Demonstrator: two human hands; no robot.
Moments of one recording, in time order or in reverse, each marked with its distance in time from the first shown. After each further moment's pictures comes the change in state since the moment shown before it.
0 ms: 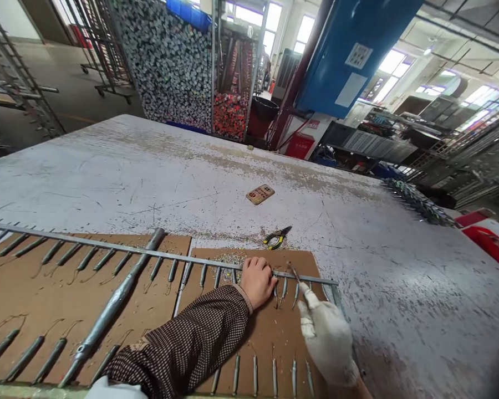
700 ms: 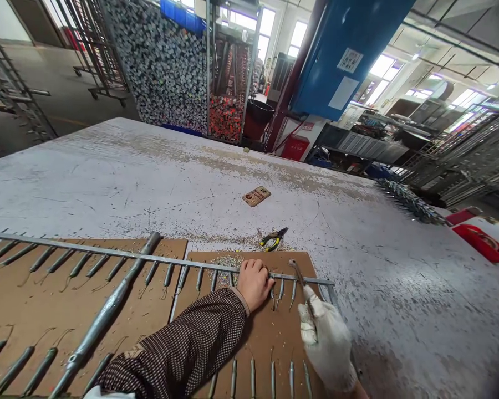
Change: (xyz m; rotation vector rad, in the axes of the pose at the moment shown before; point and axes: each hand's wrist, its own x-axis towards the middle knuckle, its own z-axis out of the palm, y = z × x) left_hand 0.000 -0.003 0.005 0.020 0.043 0.005; right_hand 0.001 -0.001 0.001 0.049 0.052 0.038
